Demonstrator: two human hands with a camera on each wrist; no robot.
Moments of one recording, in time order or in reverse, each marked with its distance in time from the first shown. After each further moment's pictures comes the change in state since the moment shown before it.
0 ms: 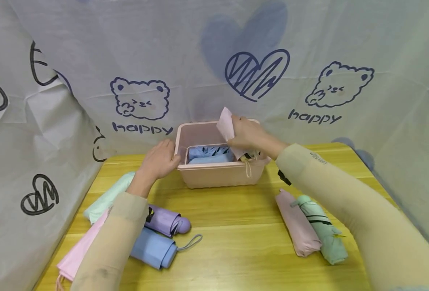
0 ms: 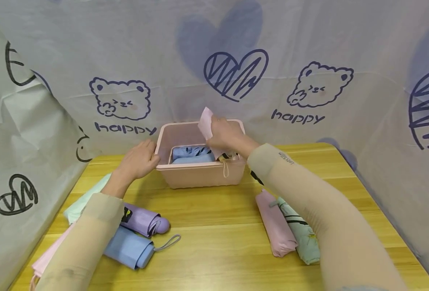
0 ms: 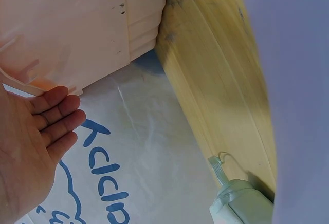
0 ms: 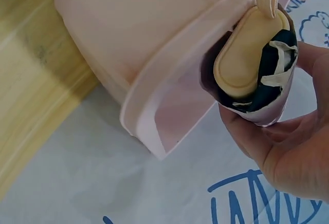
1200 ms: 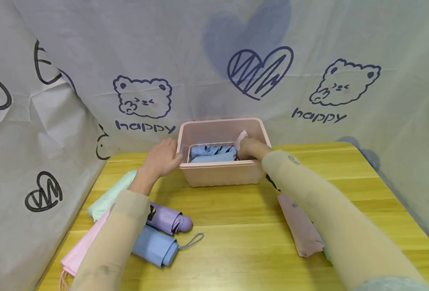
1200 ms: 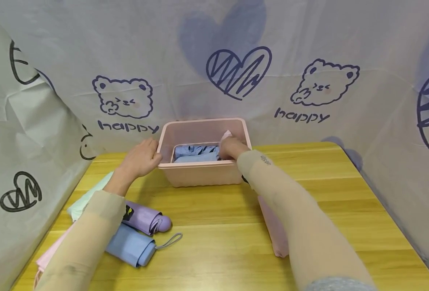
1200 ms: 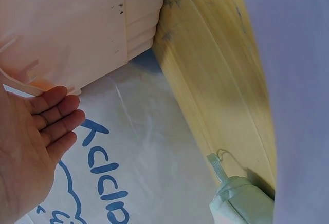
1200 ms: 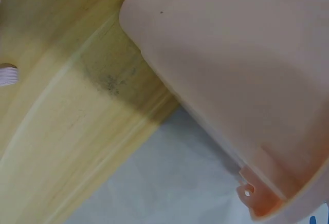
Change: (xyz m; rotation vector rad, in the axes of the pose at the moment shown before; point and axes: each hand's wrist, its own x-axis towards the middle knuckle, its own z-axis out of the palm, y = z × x) left_hand 0.000 0.003 -0.004 0.018 -0.023 -0.008; right_hand 0.025 0.032 0.059 0.005 -0.312 0.247
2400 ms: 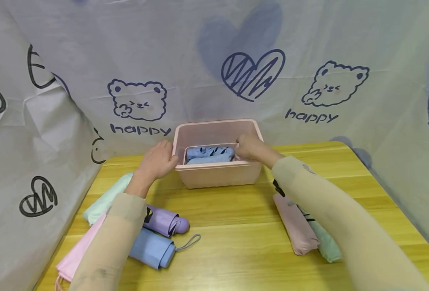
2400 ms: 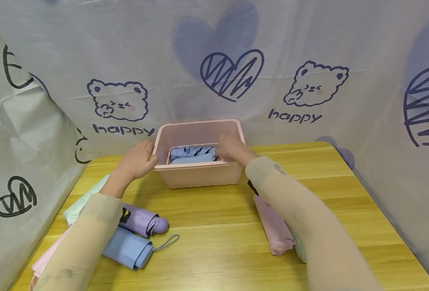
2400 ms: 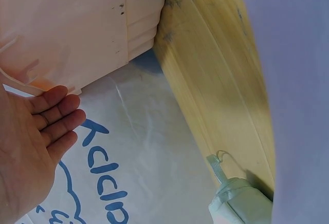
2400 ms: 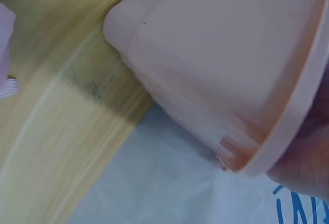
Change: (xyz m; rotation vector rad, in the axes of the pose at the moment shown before) left_hand 0.002 0.000 0.002 -0.010 -0.008 -0.004; right_hand -0.014 0.015 -0.004 0.136 0.186 -0.218
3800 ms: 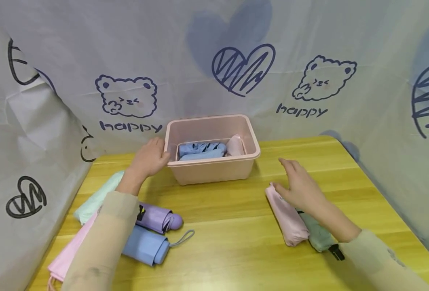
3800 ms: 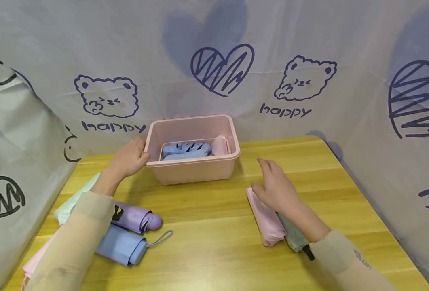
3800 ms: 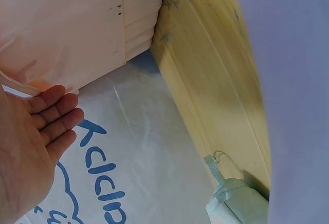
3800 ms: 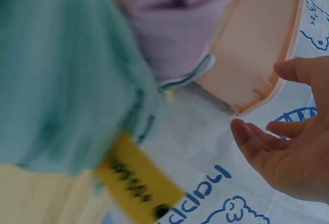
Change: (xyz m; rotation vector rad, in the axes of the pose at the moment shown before) left_hand -0.001 0.001 0.001 -0.037 -0.006 0.012; right_hand -0.201 0.063 0.031 -0.007 0.338 0.003
